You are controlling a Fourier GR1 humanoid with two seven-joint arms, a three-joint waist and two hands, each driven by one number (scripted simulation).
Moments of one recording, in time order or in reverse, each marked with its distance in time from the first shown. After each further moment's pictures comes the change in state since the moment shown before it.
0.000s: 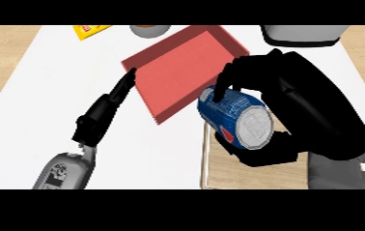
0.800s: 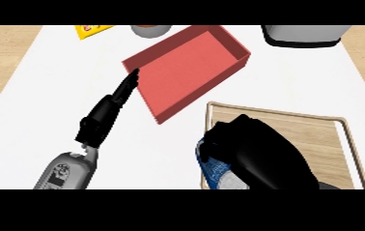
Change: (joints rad) left arm -0.009 0.027 -0.050 0.010 0.037 0.043 -0.015; right arm 0.312 -0.136 0.326 -0.040 0.221 -0.183 -0.225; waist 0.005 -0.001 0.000
